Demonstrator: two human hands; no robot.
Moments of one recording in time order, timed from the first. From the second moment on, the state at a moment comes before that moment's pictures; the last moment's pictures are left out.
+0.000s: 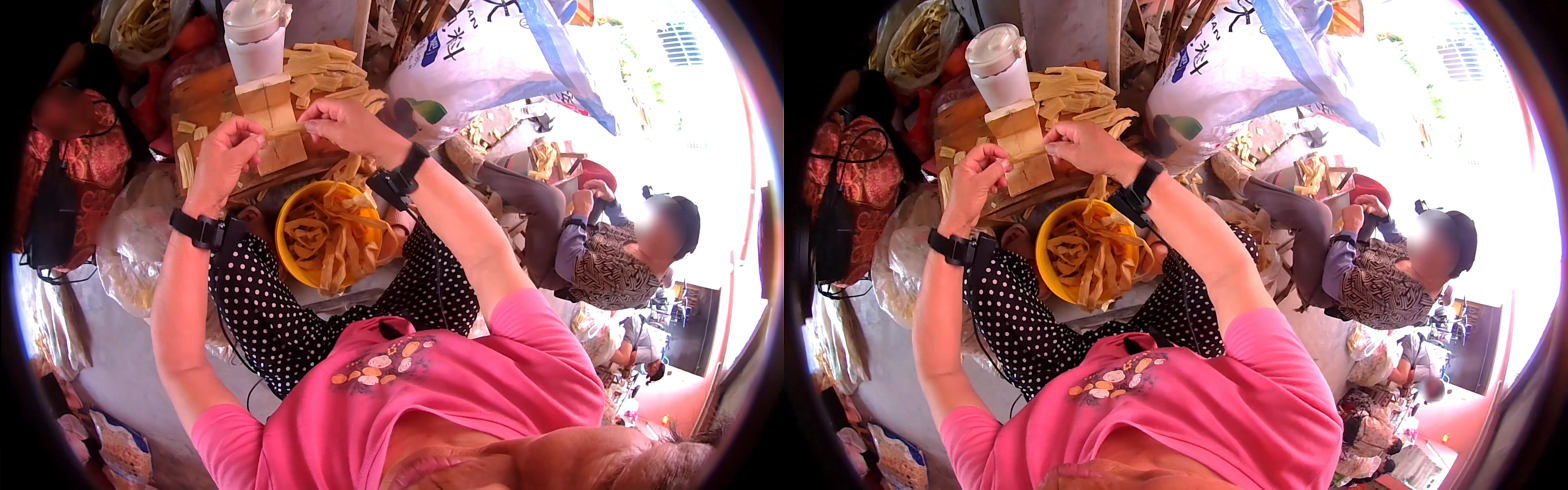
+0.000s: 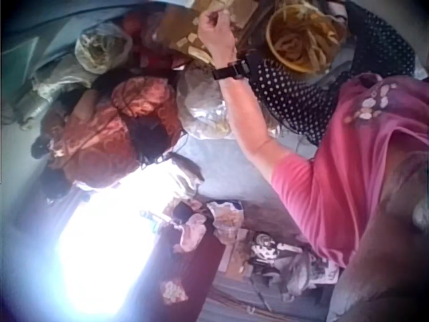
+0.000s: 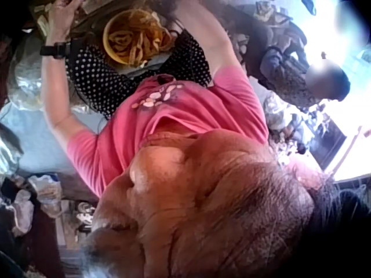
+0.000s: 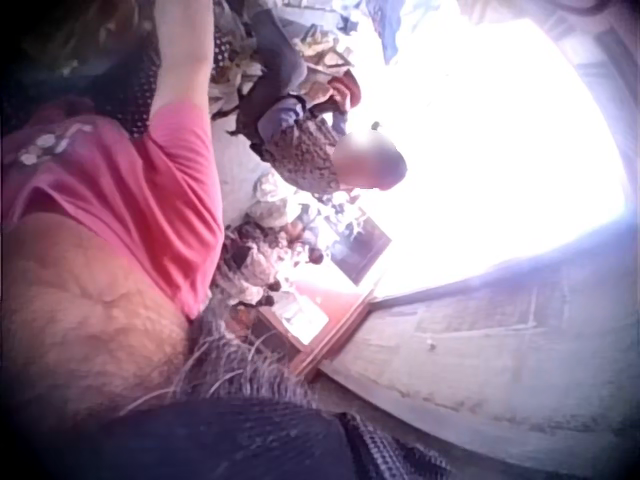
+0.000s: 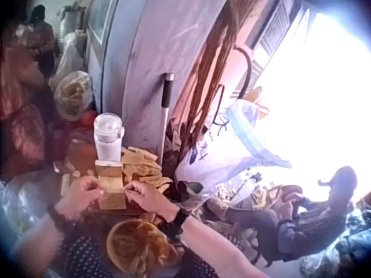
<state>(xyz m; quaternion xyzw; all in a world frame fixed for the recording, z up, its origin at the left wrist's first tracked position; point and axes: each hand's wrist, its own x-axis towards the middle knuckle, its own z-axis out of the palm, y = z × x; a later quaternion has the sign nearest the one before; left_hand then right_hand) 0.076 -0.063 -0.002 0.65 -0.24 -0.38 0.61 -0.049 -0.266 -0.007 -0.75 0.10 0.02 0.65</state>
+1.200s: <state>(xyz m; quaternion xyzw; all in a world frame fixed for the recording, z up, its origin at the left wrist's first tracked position) -0.046 -0.041 0.027 0.64 -0.29 -0.47 0.53 -0.174 -0.218 0.043 -0.78 0.12 0.07 0.61</state>
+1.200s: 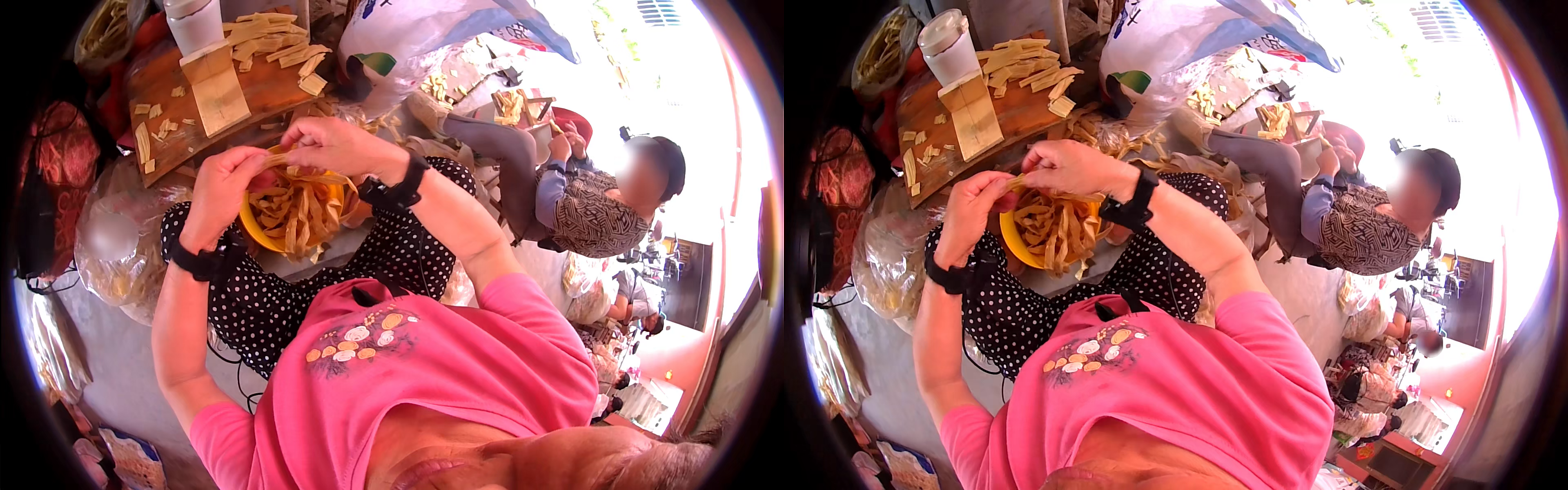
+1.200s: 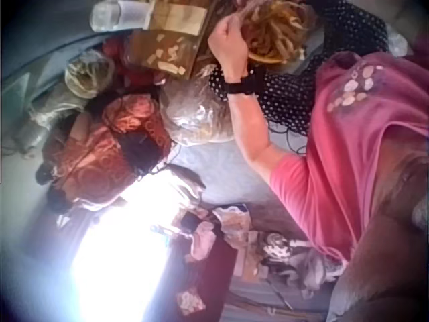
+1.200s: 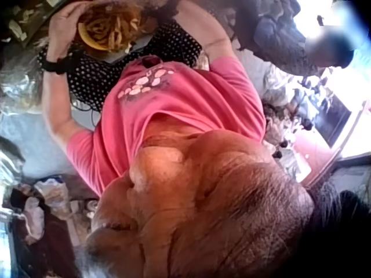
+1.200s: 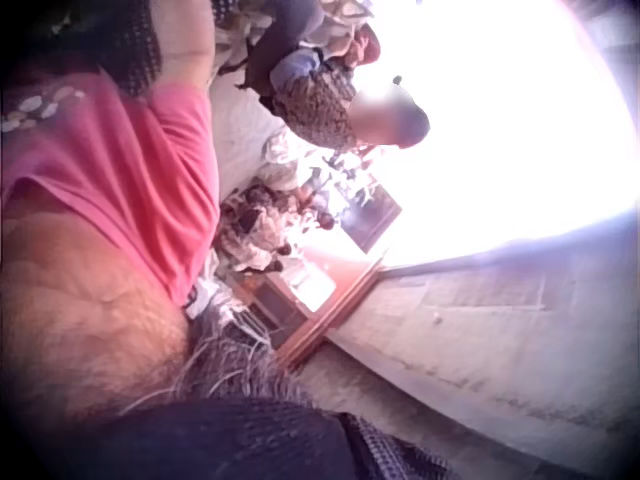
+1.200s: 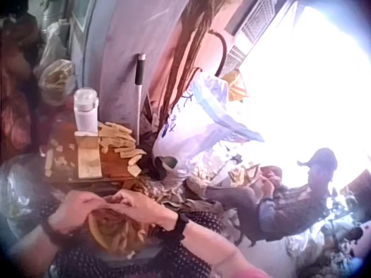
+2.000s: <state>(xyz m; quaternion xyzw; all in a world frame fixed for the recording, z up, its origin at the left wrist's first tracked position) -0.078 -0.023 0.037 0.39 -0.21 -0.58 0.68 -0.210 -0.189 0.031 -0.59 0.15 0.06 0.79</state>
